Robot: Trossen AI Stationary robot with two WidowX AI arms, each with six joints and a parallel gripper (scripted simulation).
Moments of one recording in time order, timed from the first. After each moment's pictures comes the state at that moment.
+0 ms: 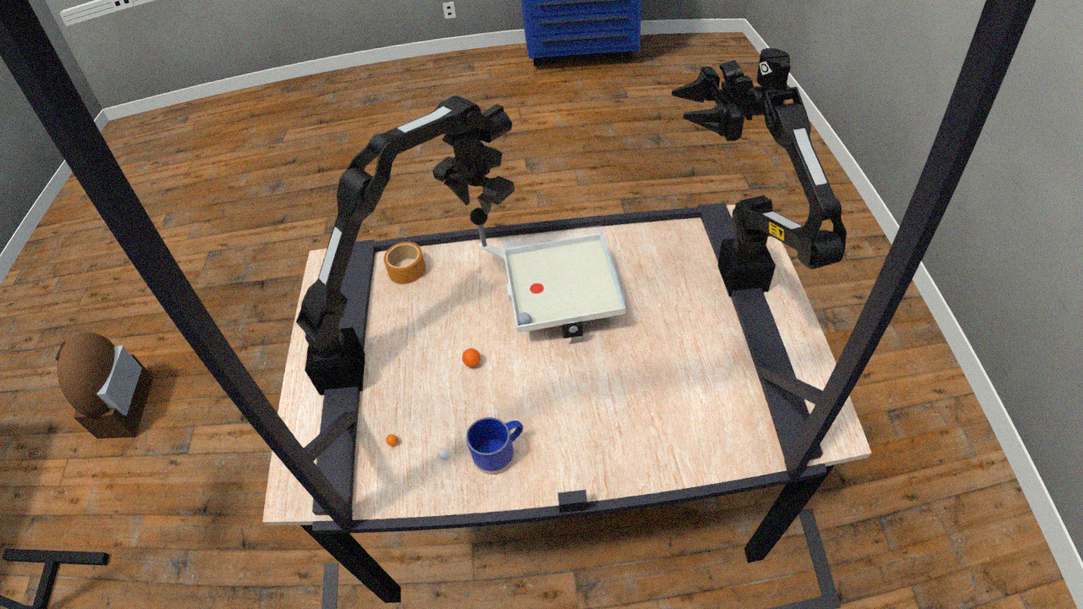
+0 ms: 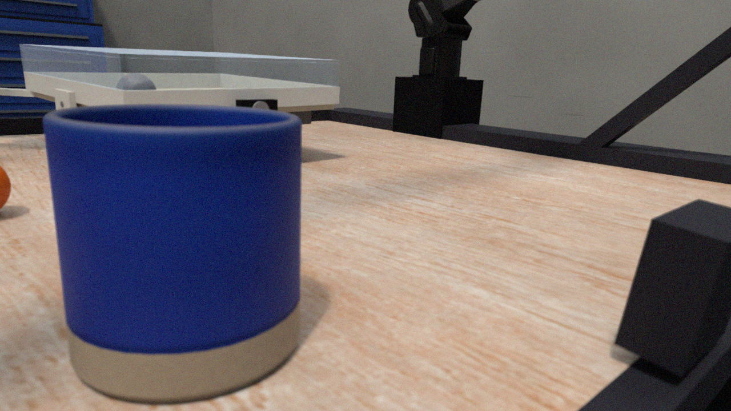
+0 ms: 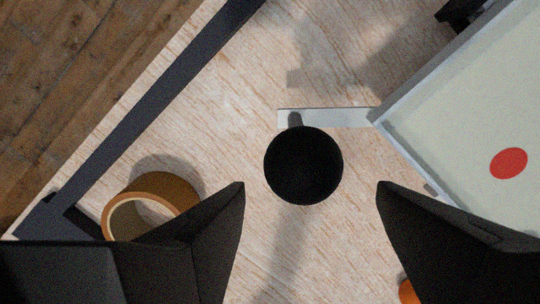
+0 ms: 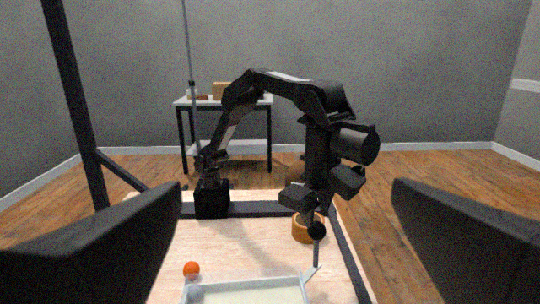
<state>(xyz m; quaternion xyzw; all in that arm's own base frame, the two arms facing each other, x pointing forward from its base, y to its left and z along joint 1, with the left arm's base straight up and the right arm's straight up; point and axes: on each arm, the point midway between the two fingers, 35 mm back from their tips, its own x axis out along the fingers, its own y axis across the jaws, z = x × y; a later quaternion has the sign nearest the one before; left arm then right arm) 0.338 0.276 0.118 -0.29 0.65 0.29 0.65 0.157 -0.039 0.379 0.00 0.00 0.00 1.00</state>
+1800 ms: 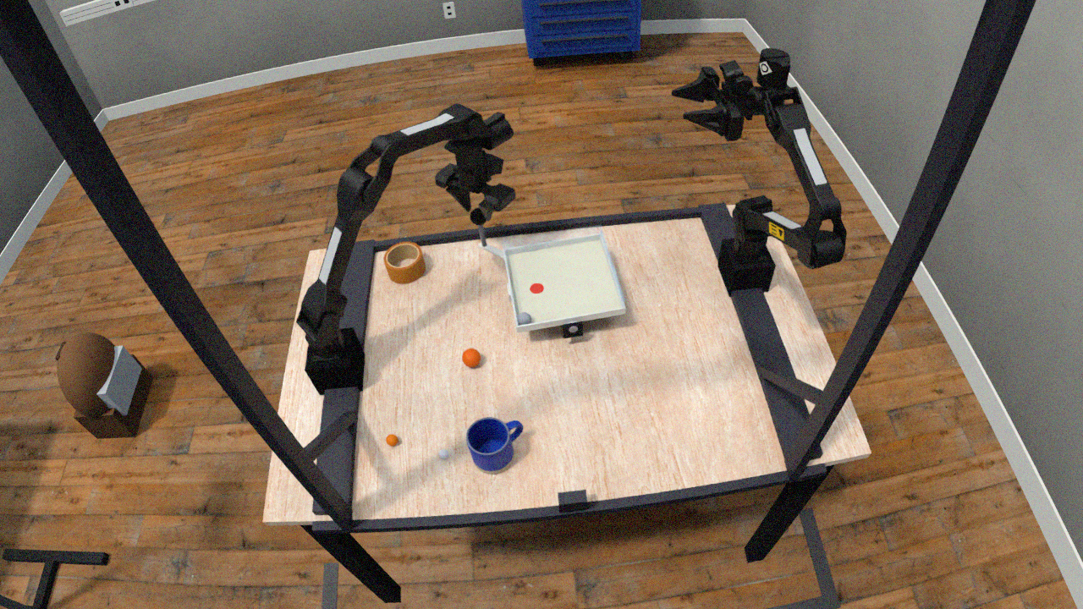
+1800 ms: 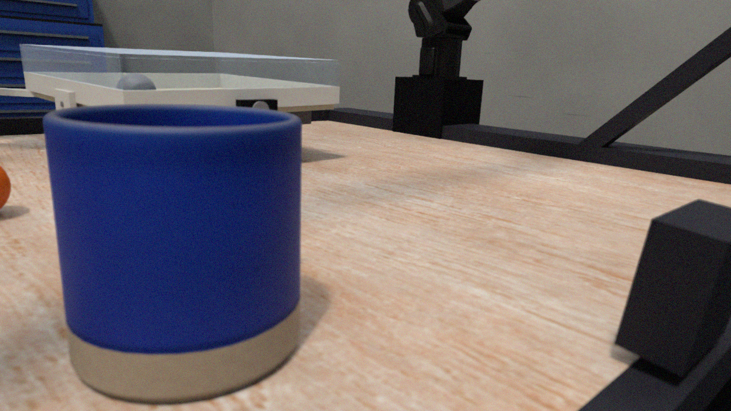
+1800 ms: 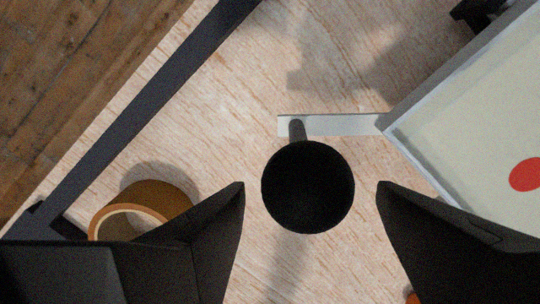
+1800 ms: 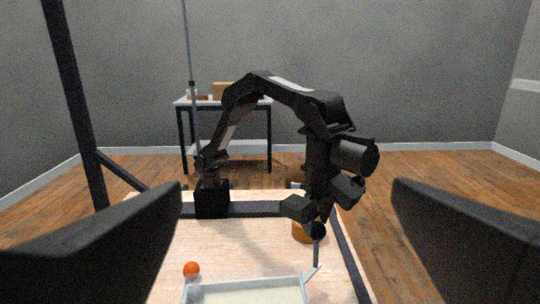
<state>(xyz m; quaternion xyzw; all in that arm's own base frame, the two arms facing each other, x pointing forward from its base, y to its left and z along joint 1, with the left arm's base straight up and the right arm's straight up) 0.338 0.277 0.098 -0.29 0.65 0.29 0.65 0.157 -0.039 0.379 0.00 0.00 0.00 1.00</state>
